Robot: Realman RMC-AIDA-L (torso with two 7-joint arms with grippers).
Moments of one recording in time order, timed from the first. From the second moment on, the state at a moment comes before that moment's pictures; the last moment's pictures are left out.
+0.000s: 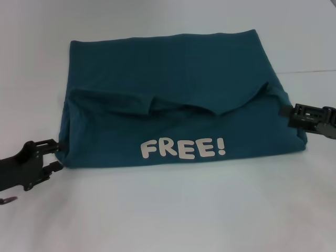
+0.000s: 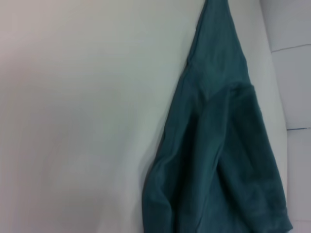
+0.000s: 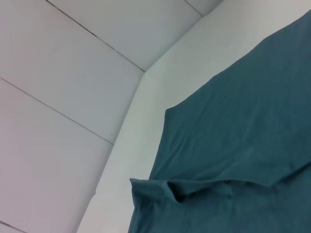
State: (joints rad) left arm -0.49 -2.09 0.54 0.66 2.12 1.20 -2.71; right arm 0.46 1.93 -0.60 -0.64 -1.90 -1.47 2.19
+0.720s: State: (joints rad) left arm -0.52 -2.09 0.54 0.58 2.12 1.14 -2.71; right arm 0.45 1.93 -0.57 -0.63 -1.90 -1.47 2.18
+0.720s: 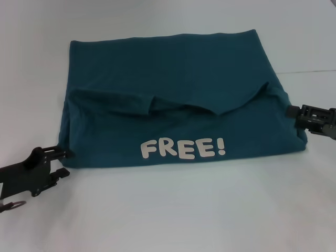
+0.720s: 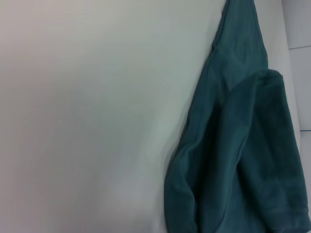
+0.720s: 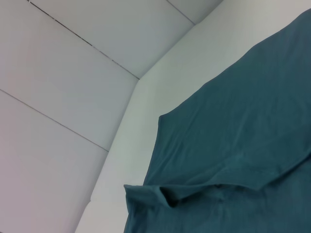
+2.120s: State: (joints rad) left arm -0.62 -2.08 0.59 0.46 2.13 0.96 -2.71; right arm 0.44 1.92 -0.54 -0.62 -1.90 -1.47 2.18
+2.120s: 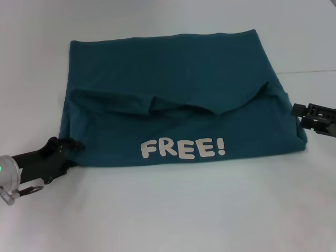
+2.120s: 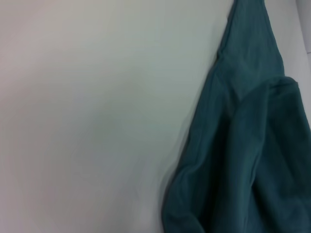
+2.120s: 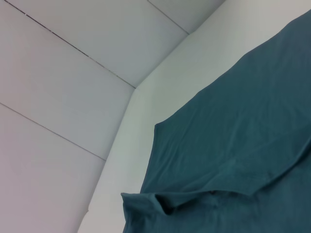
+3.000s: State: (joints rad) left arm -0.62 -2.08 0.59 0.51 2.11 1.07 -2.60; right arm 0.45 1.84 -0.54 -0.63 -2.08 -1.51 2.32
